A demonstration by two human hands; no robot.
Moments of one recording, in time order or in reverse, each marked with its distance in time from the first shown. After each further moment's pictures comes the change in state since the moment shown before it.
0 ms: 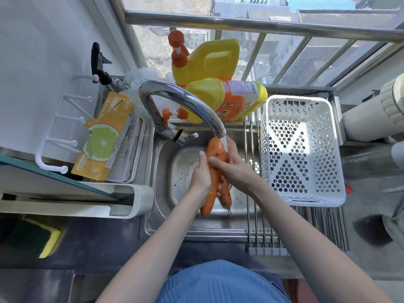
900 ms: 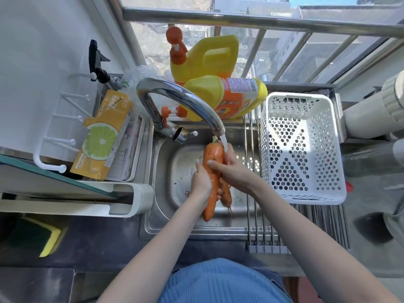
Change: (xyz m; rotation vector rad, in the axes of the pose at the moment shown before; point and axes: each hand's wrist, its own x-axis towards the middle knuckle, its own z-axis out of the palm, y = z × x) left_hand 0.002 -0.012 0.003 -0.055 0.072 -0.141; right_hand 0.008 0.020 -0.004 0.059 -0.102 0.095
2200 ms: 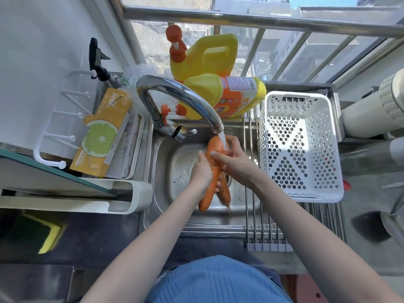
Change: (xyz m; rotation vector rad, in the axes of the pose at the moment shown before) left_hand 0.002 0.019 0.002 0.169 -0.034 0.033; right_hand -0.004 -0.013 -0.006 0.136 0.111 -0.013
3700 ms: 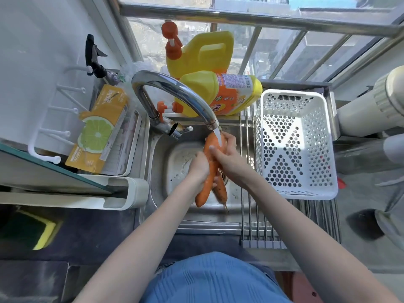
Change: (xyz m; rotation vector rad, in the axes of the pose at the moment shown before) left_hand 0.000 0.006 0.009 -0.094 0.029 -0.093; right_hand -0.005 -0.007 0.011 -0.213 0.127 -0.028
